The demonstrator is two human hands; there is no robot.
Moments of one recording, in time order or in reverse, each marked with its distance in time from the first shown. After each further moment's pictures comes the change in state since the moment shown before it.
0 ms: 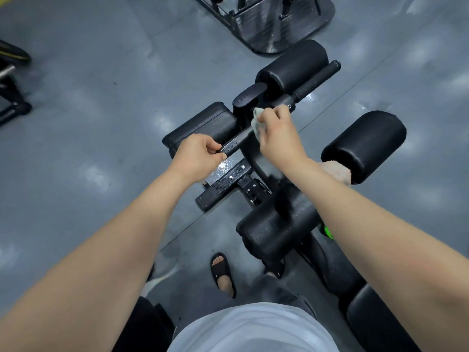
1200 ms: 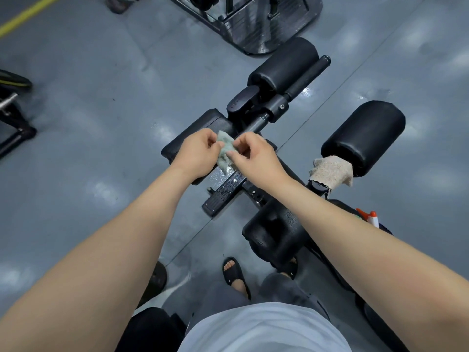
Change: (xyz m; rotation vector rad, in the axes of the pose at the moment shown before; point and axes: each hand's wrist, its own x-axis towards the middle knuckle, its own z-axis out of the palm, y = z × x) left_hand 0.015 0.024 -0.008 0.024 -0.055 0.050; right_hand -0.033 -0.037 0.016 0.439 -0.147 0.288
